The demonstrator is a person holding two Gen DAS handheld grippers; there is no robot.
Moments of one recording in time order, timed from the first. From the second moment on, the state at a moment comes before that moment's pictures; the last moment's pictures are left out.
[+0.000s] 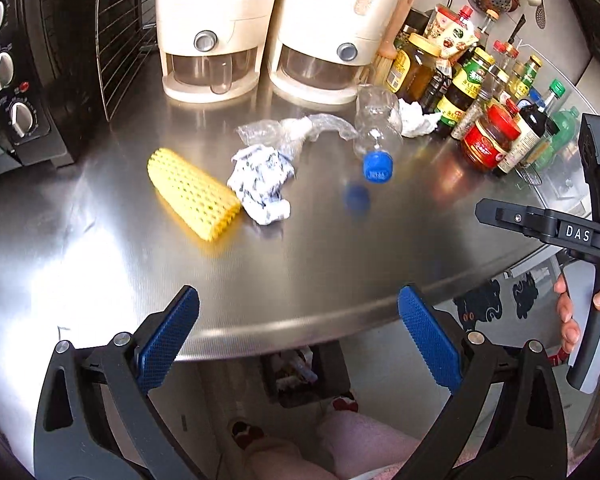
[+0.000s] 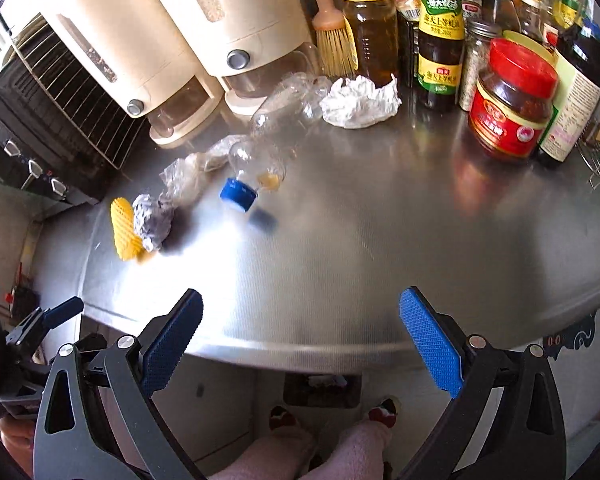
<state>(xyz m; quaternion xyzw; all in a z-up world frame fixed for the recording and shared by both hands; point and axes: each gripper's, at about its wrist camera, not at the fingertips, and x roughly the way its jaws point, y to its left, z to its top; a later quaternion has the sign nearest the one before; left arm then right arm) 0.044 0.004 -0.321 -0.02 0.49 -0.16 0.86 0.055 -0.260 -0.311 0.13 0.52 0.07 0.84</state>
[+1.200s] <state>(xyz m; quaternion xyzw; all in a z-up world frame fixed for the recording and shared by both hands) 0.153 -0.025 -0.366 0.01 0.52 -0.19 0.83 0.192 -0.247 -0.372 0.12 0.57 0.05 0.81</state>
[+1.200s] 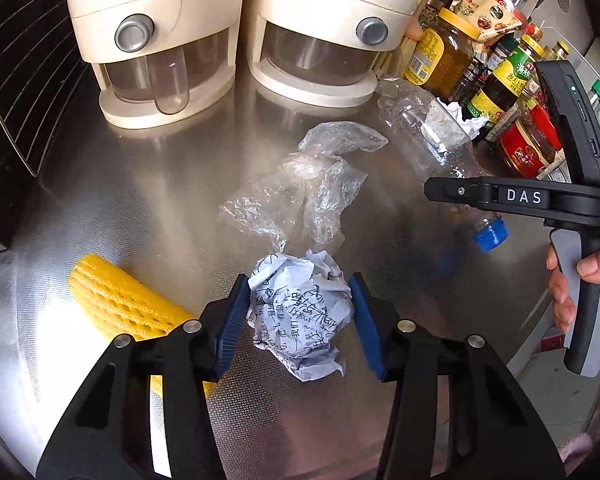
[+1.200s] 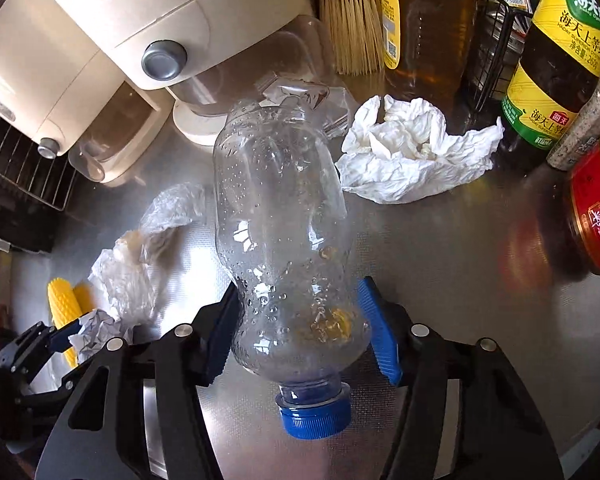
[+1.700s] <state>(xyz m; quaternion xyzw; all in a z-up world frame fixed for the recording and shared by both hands) 0.090 -0.031 -0.344 0.01 0.51 -0.19 0.84 0.116 -0.256 -0.351 0.11 0.55 0.07 0.82</state>
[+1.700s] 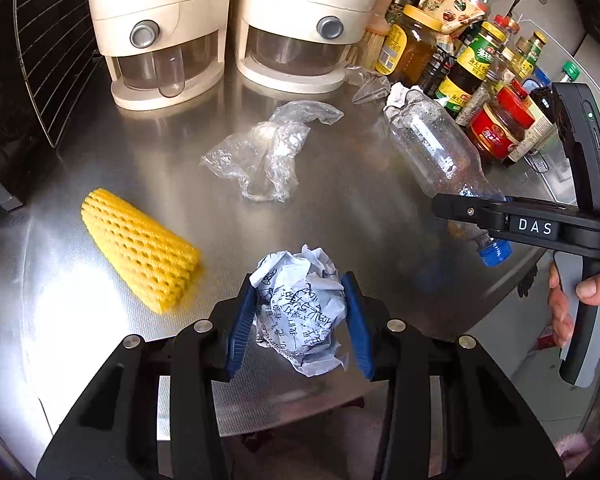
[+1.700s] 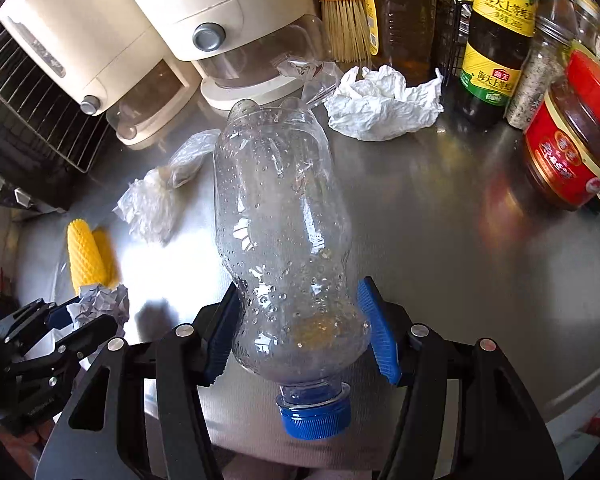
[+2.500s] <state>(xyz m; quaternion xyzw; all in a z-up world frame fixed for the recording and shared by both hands) -0.075 -0.029 -0.399 -0.02 0.58 -0.18 0.79 -0.086 -0.265 -0.380 0.13 0.61 0.11 0.77</state>
